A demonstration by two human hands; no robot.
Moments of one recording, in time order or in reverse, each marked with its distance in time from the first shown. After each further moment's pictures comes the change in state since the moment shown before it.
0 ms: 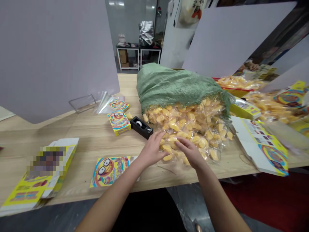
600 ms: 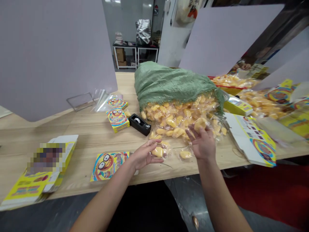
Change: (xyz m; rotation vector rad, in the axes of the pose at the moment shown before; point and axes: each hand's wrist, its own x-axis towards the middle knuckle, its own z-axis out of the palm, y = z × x) left_hand -0.036 0.012 -0.003 -1.101 -0.237 -0.629; right_hand 0.000 -0.028 -0.010 0.696 0.577 -0.116
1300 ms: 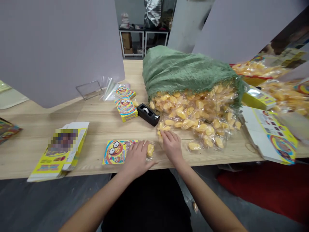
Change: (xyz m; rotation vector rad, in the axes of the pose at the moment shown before) left_hand -0.071 -0.033 -0.024 1.706 0.441 0.233; right_hand -0.069 0.115 -0.003 -1.479 -0.655 -0.838
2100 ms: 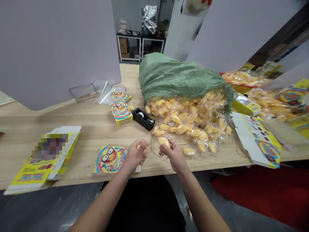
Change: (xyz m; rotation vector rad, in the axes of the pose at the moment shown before) left_hand 0.028 0.015 -0.012 -1.484 0.102 -0.333; right_hand 0.011 -0.018 -0.049 1.382 -0.114 0.779
